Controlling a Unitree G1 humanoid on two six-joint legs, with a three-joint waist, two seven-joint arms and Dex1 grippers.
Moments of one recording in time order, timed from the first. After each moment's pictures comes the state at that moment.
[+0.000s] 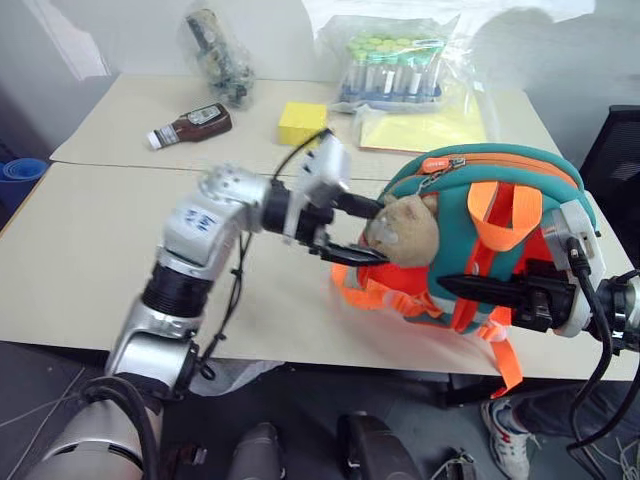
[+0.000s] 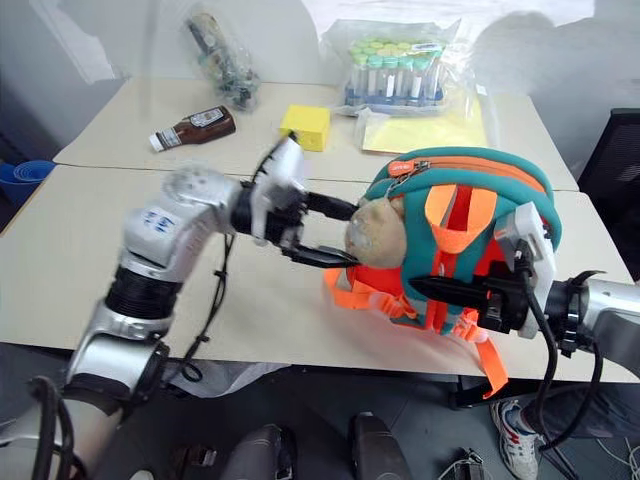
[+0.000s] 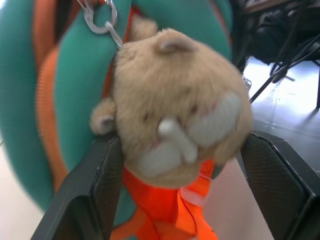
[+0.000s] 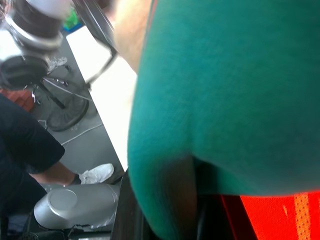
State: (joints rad) left arm -0.97 0.36 -0.24 0.04 -0.32 0.58 -1.14; right arm -0.14 -1.01 -0.44 -0.52 1.28 0.99 0.73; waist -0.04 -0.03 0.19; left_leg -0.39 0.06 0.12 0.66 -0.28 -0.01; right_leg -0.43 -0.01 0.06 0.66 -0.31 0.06
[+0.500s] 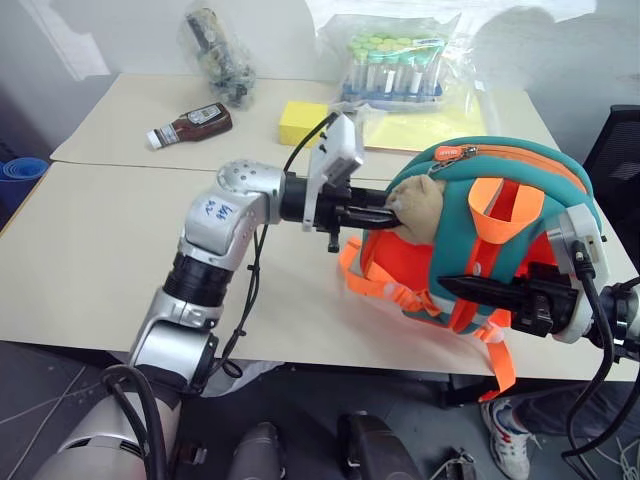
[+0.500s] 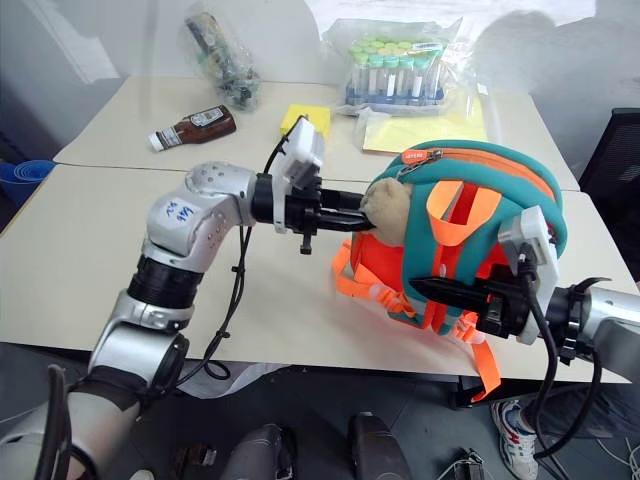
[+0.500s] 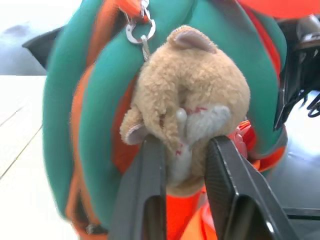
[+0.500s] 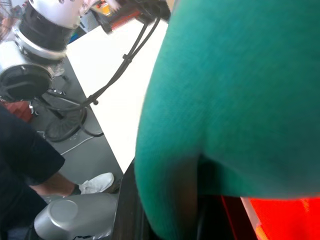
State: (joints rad) left arm -1.14 0.39 -0.15 0.30 -0.39 0.59 -1.17; right arm -0.04 -1.00 -0.50 -0.55 1.32 0.96 0.66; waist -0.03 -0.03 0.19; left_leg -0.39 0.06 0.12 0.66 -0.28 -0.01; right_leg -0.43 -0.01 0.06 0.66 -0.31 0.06
